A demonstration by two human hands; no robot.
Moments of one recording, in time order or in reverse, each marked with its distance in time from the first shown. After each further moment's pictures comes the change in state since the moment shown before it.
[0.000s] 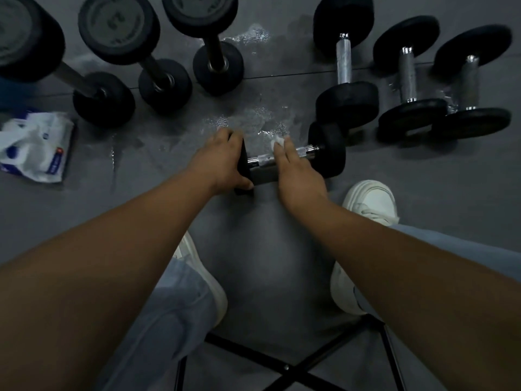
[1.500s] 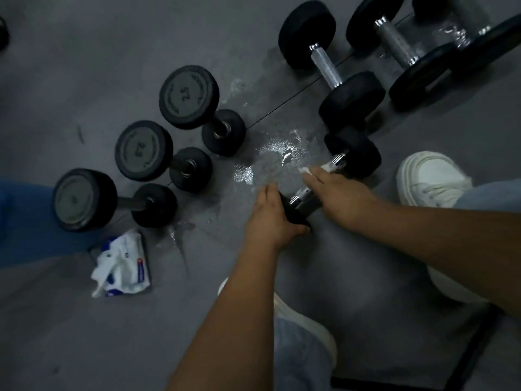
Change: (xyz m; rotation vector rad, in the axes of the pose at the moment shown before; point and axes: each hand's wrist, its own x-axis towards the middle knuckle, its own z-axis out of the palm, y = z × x) left_hand -0.004 -0.004 0.016 -0.100 -0.066 0.034; right_hand 0.006 0.005 0.012 0.088 0.007 0.006
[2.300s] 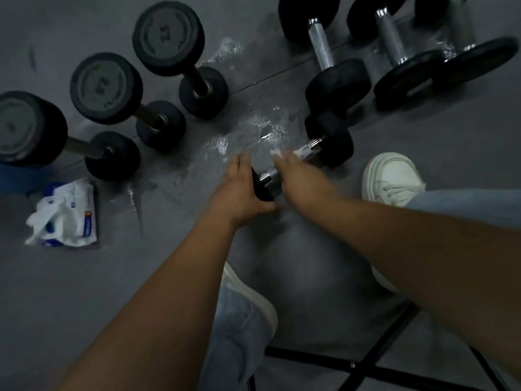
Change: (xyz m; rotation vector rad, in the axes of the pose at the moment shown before) left_hand -0.003 0.000 0.006 -0.062 0.036 0.031; right_hand 0.003 -0.022 -0.011 0.053 -0.025 0.007
